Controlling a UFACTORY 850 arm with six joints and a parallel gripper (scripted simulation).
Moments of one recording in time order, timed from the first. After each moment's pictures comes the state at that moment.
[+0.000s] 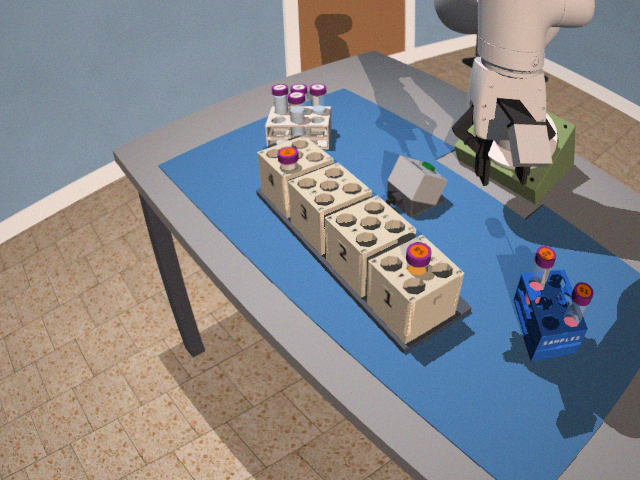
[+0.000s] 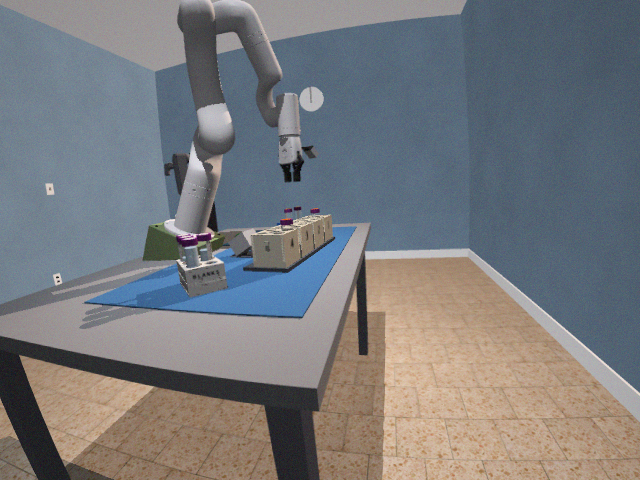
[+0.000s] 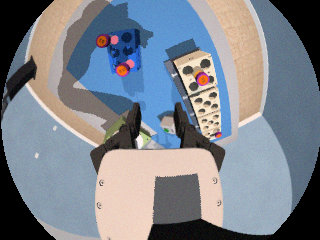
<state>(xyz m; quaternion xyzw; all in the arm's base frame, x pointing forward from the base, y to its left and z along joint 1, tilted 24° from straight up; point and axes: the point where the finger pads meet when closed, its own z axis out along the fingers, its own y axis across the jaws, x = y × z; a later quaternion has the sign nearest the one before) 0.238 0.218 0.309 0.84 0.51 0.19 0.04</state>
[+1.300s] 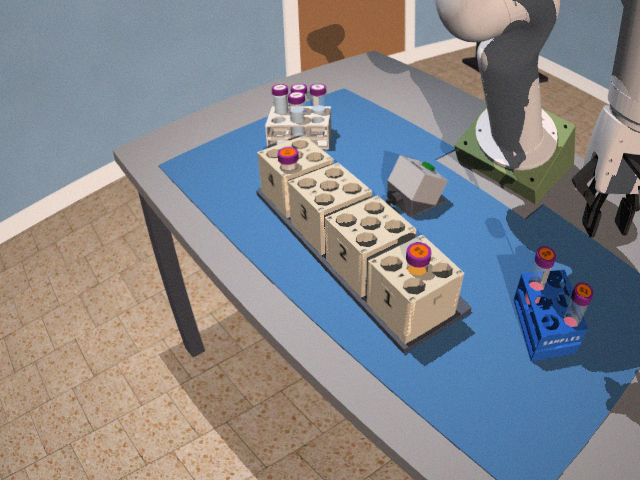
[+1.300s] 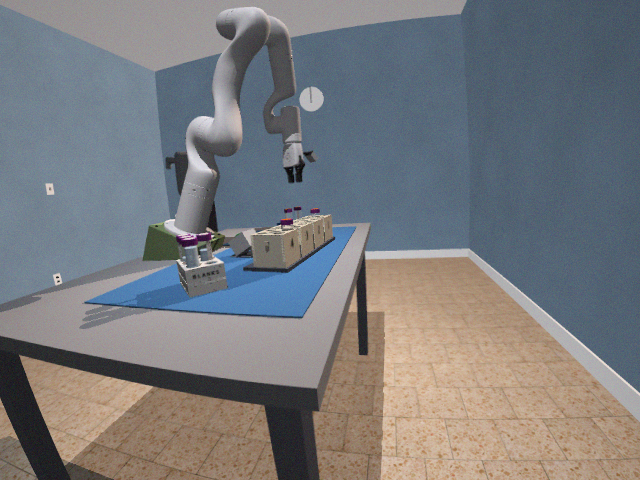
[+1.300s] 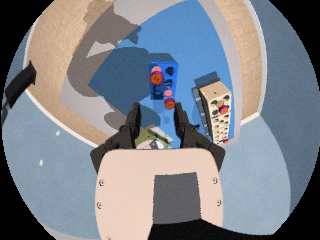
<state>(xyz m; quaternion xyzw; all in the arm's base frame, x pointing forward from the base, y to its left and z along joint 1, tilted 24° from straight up) 0.178 0.372 0.298 0.84 0.50 0.20 0.06</state>
